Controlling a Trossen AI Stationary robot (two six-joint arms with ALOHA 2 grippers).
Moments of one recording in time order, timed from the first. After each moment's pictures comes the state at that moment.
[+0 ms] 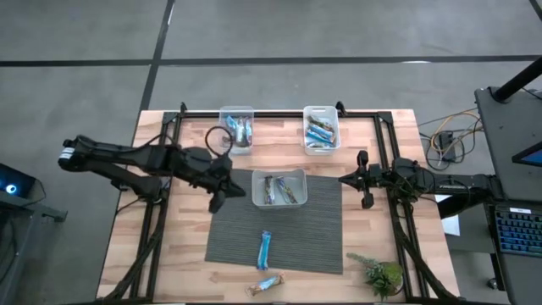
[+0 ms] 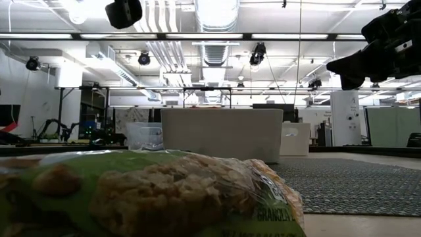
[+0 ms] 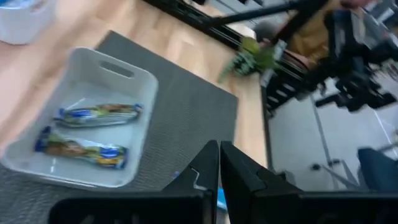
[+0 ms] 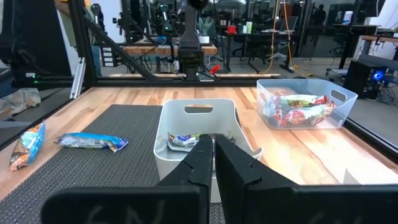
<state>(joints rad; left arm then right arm) -0.12 1.08 1.05 -0.46 0.10 -0.53 -0.11 0.17 0.01 0.11 -0.10 0.03</state>
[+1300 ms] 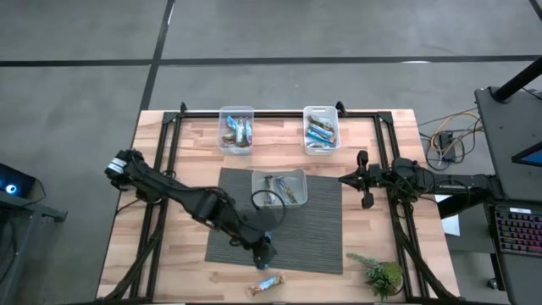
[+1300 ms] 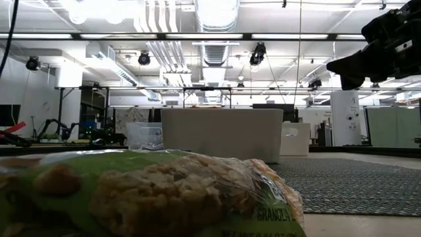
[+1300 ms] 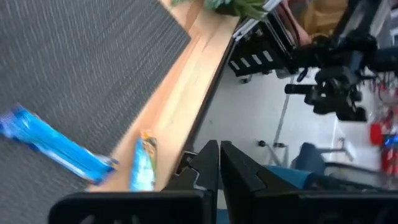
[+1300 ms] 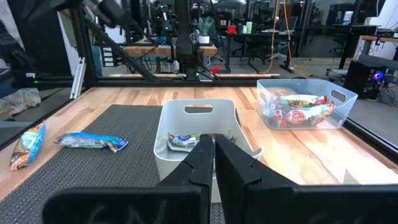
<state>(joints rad) -0.44 1.68 1.58 -0.57 0.05 -1.12 -0.11 0.17 0.01 0.11 -0.10 0.03</state>
